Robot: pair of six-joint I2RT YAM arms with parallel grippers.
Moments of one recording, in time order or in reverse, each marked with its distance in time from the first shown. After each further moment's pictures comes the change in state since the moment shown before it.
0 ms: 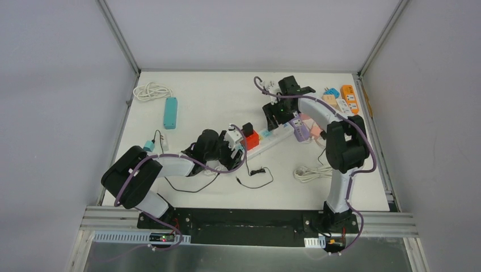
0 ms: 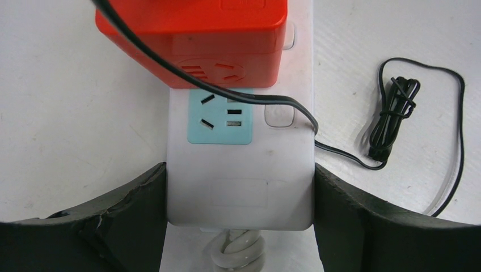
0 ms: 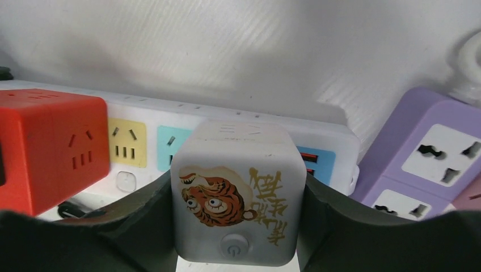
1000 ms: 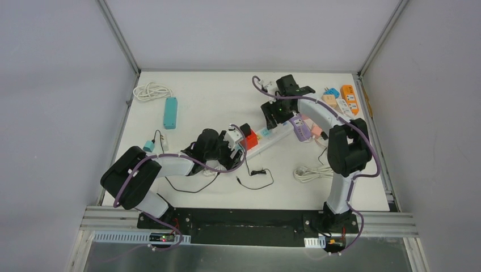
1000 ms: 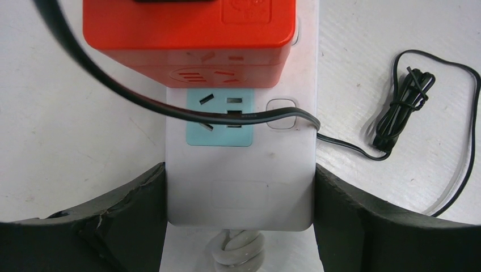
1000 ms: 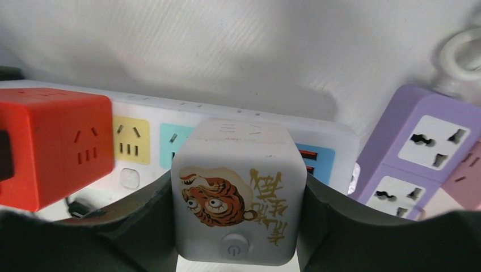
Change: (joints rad) left arm -0.004 -0.006 0.012 -0.038 0.005 0.012; right arm 0.036 -0.049 -0.002 -0.018 0.058 0.017
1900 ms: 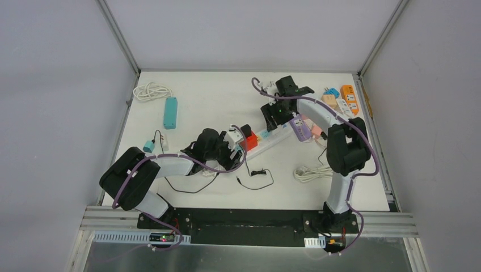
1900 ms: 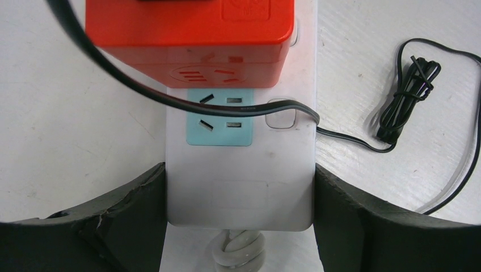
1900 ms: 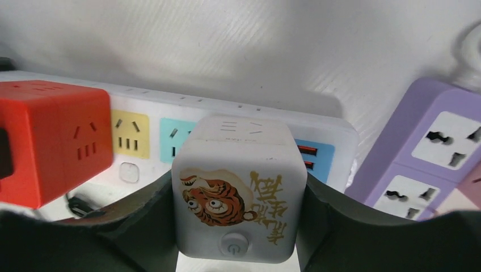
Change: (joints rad) left arm 0.000 -0.011 0.007 -0.037 -0.005 0.016; right arm 0.011 0.017 0.000 -0.020 0.010 -0.009
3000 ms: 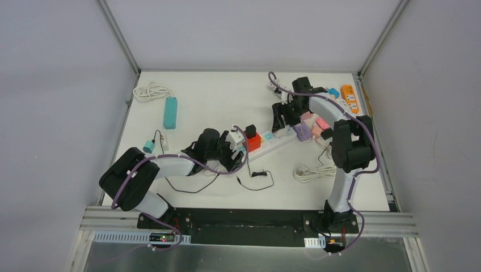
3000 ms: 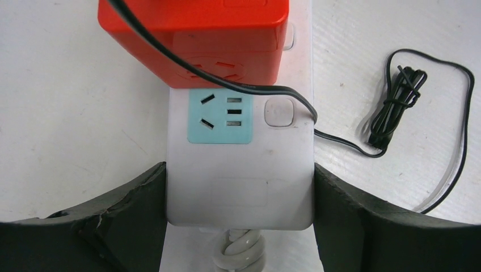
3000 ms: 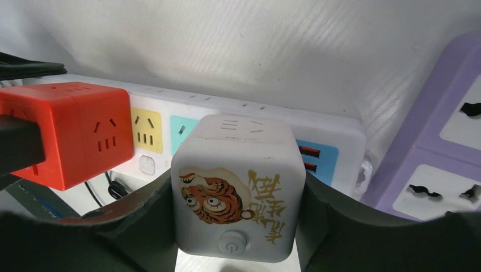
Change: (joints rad) left arm -0.008 -0.008 0.006 -0.003 0.011 0.014; right arm -0.177 0.011 -0.052 -0.010 -0.312 0.074
